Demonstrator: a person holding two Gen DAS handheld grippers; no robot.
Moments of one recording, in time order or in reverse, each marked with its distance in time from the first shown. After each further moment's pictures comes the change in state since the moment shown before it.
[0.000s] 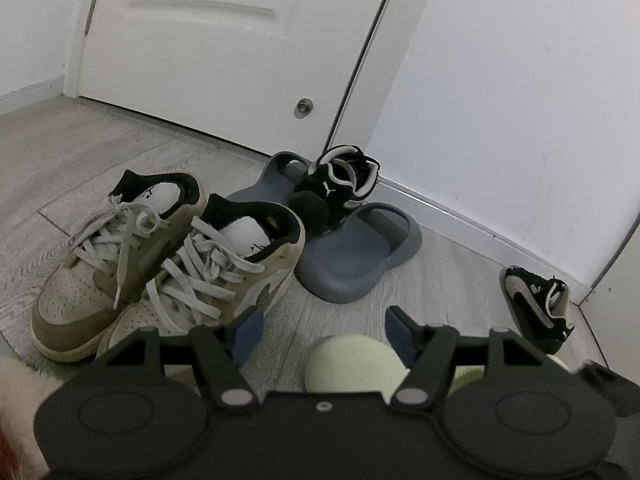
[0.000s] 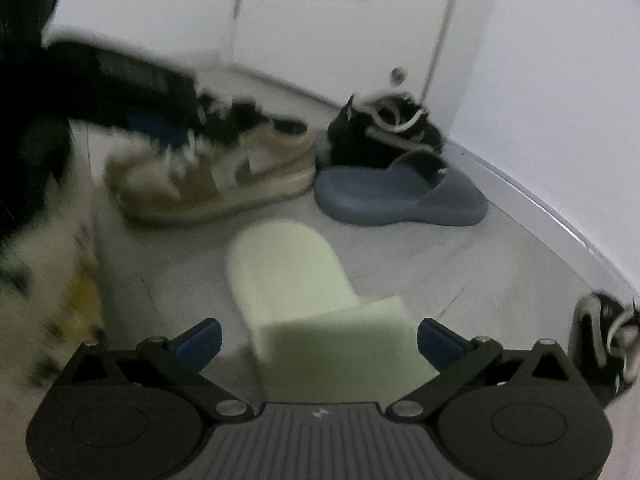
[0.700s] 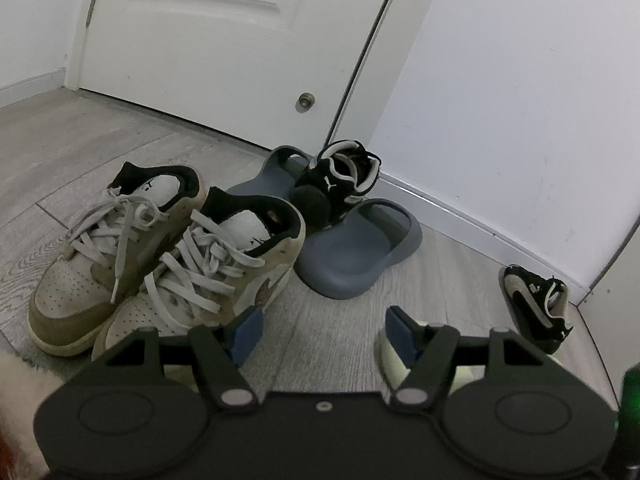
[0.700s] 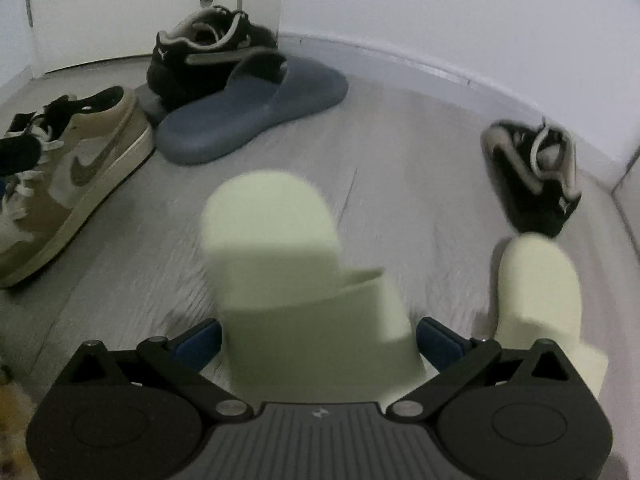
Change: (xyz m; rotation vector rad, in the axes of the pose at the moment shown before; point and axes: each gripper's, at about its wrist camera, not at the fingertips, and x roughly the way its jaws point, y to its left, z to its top) left arm 0.002 -0.001 -0.001 0.001 0.012 -0.007; right arm -0.001 -0.012 -0.008 0.575 0.217 -0.188
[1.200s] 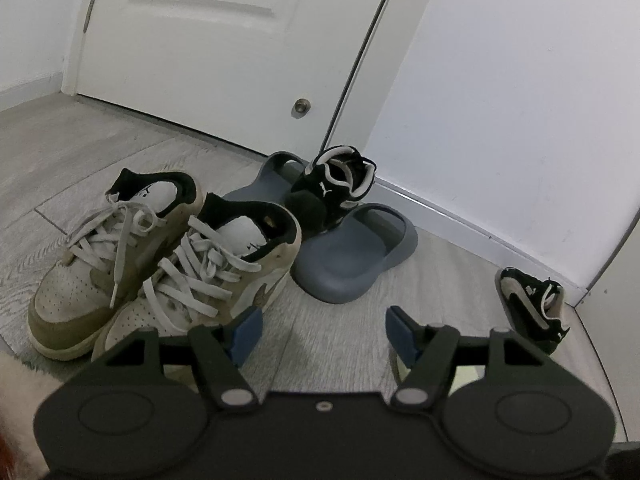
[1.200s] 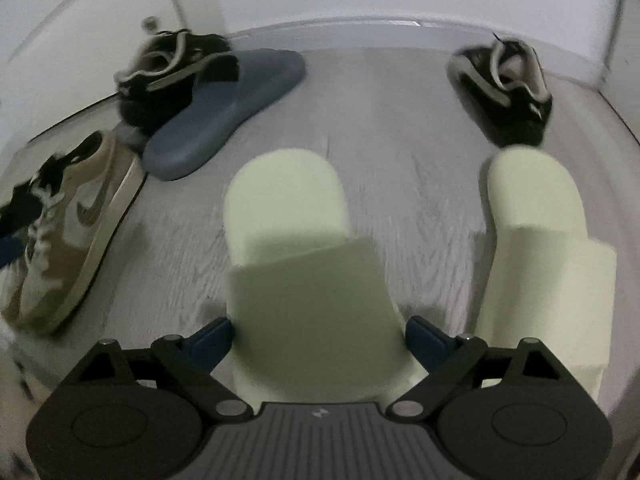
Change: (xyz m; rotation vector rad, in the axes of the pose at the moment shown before) left arm -0.003 0.000 0.000 -0.001 -0.016 -0.011; right arm -0.011 -0.014 -0.009 0.336 0.089 0.035
